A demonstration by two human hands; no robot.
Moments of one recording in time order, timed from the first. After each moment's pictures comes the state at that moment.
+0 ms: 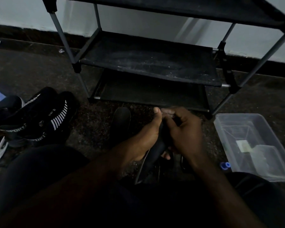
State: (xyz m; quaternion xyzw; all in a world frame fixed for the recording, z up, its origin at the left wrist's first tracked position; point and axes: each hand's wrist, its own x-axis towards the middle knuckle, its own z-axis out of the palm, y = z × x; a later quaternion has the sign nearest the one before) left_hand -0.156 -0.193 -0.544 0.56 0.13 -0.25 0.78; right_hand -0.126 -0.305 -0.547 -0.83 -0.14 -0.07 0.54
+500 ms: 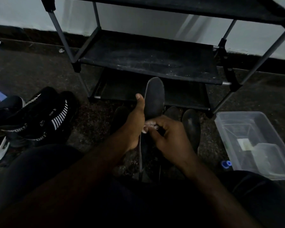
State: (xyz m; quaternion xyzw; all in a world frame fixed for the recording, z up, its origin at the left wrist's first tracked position) left_hand -0.133 -0.168 -0.541 0.54 0.26 -0.11 0.80; right_hand -0.142 -0.291 -0.554 -0.82 -0.27 0.00 0.51
